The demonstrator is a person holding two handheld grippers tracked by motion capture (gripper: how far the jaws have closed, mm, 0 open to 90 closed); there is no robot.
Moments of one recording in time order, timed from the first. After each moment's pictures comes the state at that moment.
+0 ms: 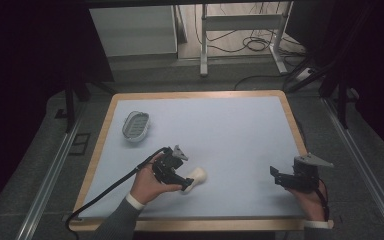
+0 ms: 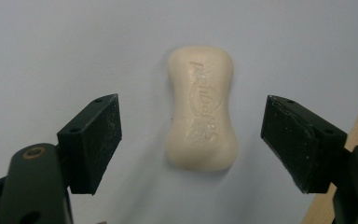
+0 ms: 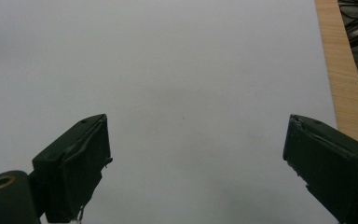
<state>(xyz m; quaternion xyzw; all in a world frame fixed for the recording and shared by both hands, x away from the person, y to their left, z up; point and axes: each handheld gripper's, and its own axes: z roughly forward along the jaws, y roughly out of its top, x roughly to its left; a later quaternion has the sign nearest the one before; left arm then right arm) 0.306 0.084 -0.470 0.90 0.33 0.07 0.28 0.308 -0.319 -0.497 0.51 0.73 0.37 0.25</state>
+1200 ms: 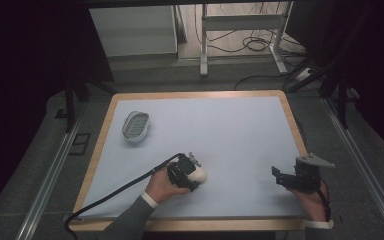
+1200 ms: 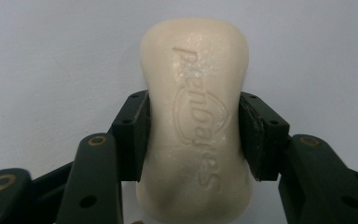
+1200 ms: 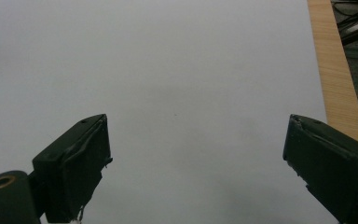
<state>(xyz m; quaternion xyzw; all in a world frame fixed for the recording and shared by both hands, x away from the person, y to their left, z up) 0.321 0.052 -0.510 0.92 0.32 0.06 0.22 0.307 -0.323 -0.498 0.52 0.73 0.37 0.26</state>
